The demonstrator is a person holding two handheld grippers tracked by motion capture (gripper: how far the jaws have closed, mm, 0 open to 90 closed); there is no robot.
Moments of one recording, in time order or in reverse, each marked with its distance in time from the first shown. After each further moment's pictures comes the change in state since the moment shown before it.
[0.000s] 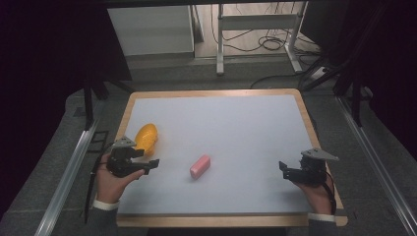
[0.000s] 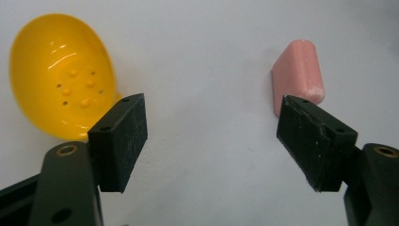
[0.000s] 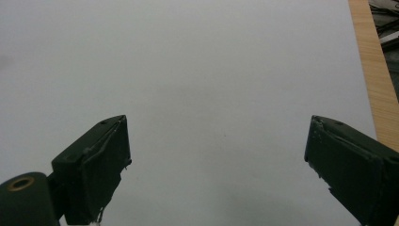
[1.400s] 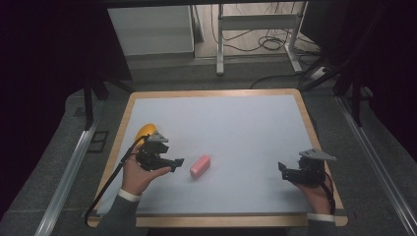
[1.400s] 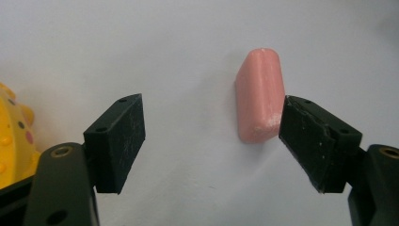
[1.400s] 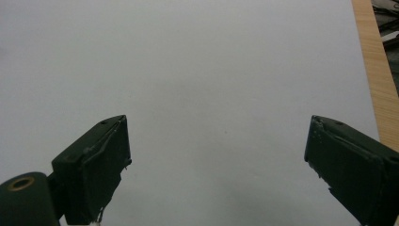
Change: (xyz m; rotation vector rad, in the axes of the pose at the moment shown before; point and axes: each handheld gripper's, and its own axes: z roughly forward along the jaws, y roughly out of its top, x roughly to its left) left arm -0.043 0.038 0.043 0.097 -0.032 0.109; right arm 0.002 -0.002 0.003 0.015 -0.010 -0.019
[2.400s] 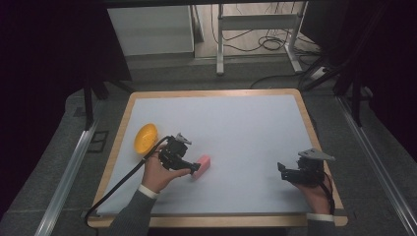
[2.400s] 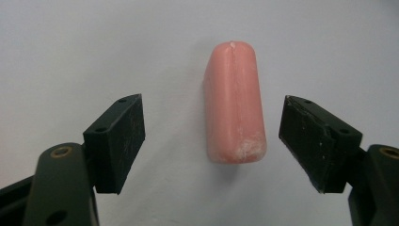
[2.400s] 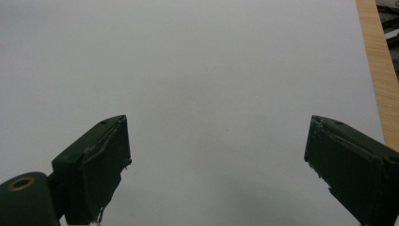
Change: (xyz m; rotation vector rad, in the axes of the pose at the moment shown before) left arm -0.028 0.022 0.051 0.138 -0.041 0.035; right arm 0.001 -0.001 0.002 0.006 0.000 -0.005
